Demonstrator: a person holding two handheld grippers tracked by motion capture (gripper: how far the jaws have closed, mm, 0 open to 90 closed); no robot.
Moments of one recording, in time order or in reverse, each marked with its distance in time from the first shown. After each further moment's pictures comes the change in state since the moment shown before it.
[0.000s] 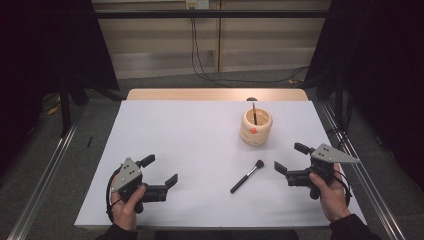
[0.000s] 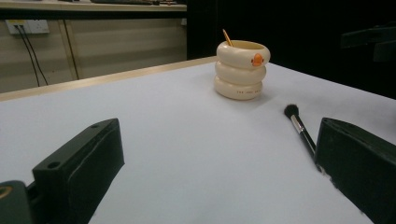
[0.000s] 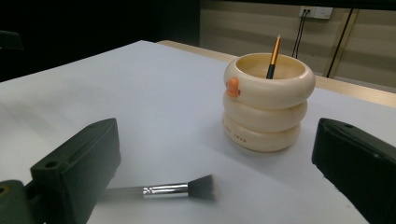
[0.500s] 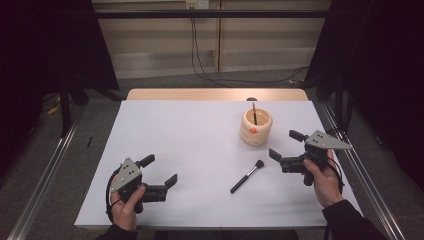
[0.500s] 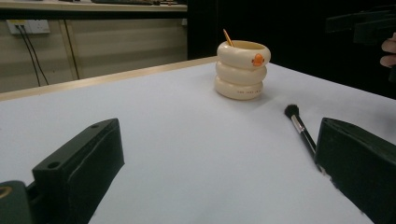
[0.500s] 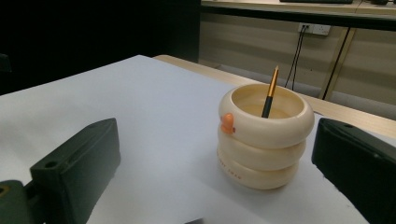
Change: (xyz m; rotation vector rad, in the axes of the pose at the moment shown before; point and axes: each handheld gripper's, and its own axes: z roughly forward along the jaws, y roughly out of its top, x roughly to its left) left arm 0.001 0.000 -0.001 -0.001 0.003 -0.002; right arm -0.007 0.024 0.023 -0.038 0.003 -0.024
